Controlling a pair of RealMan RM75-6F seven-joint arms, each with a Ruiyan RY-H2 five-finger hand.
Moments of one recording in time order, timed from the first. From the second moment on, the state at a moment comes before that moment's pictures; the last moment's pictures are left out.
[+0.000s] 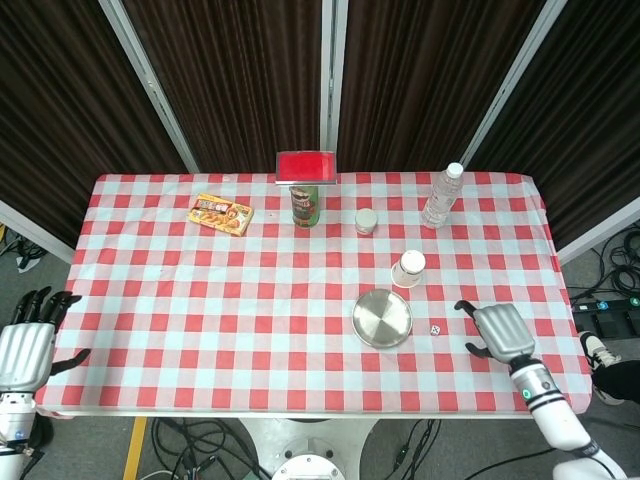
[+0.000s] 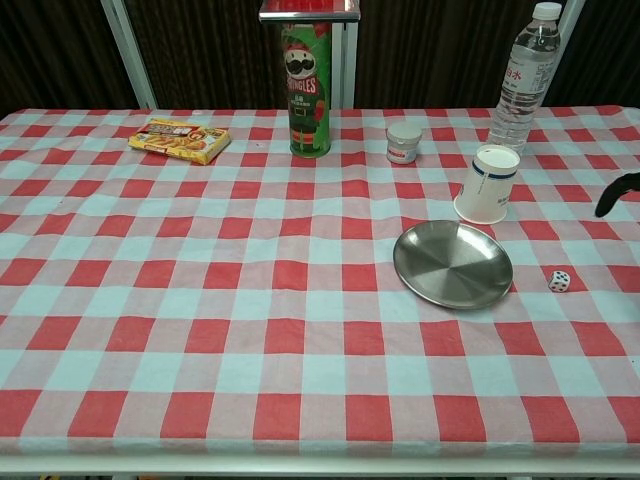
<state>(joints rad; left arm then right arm) -0.09 -1.21 -0.05 -1.53 1.46 1.49 0.10 0.38 -1.28 0.10 -1.53 -1.36 0.95 -0.25</state>
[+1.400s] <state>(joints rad) -0.09 -1.21 -0.05 -1.52 1.45 1.48 0.09 0.56 -1.42 0.09 -1.40 -1.33 0.85 -0.11</state>
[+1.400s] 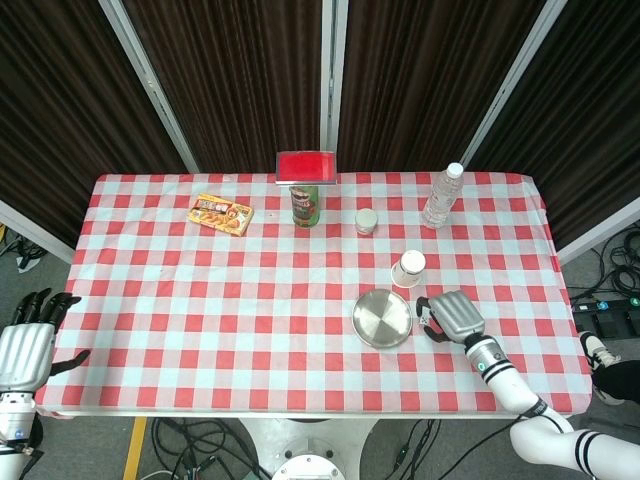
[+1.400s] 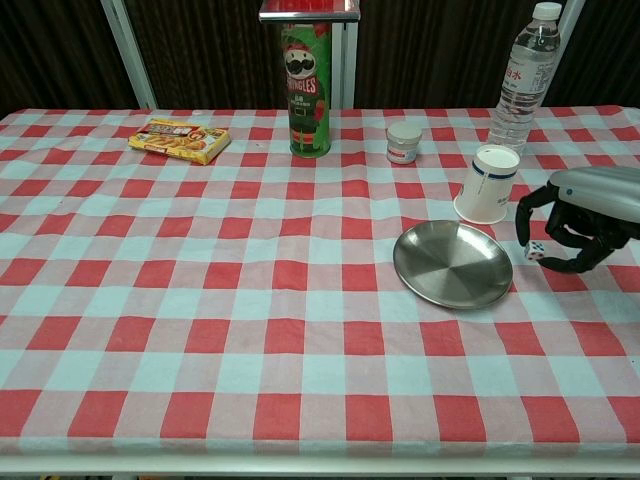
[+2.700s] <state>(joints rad) -0.09 -1.22 -0.05 -1.52 1.47 1.48 0.07 0.56 -1.41 0.24 -1.31 -1.17 0.89 0.29</state>
